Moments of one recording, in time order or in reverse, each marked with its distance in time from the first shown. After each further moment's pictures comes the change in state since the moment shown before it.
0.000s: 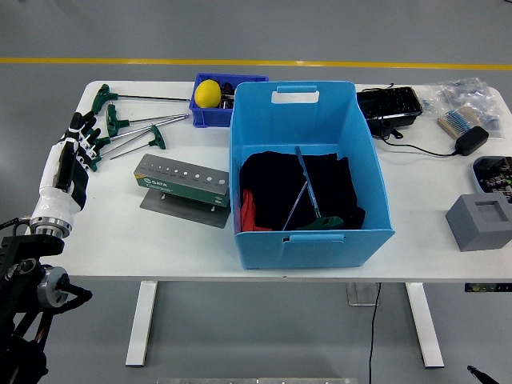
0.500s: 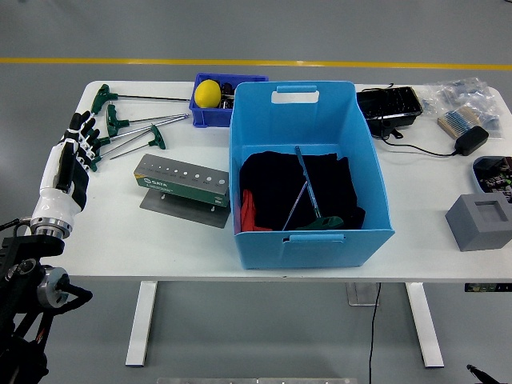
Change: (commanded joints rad) left arm 0.002 -0.003 -0.005 0.003 -0.005 -0.001 0.000; right arm 0.003 -0.001 0.000 0.001 -0.005 0.001 -0.001
